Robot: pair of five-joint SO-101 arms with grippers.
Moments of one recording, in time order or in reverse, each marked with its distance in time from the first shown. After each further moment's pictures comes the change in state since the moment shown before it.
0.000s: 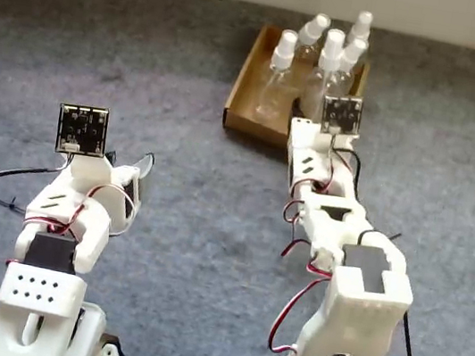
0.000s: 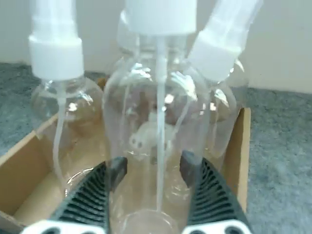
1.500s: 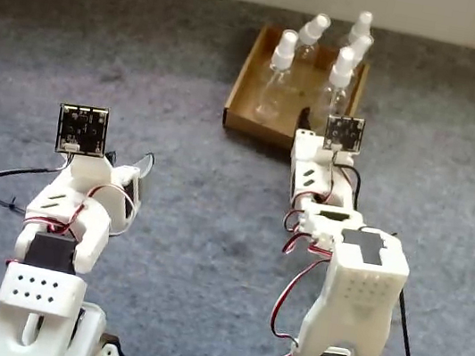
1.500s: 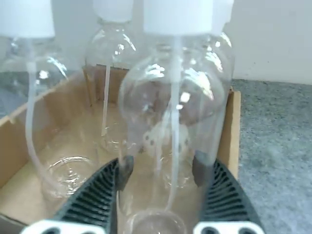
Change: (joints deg) left arm 0.0 0.0 0.0 0.0 0.0; right arm 1.7 9.5 -0.4 -10.8 -0.4
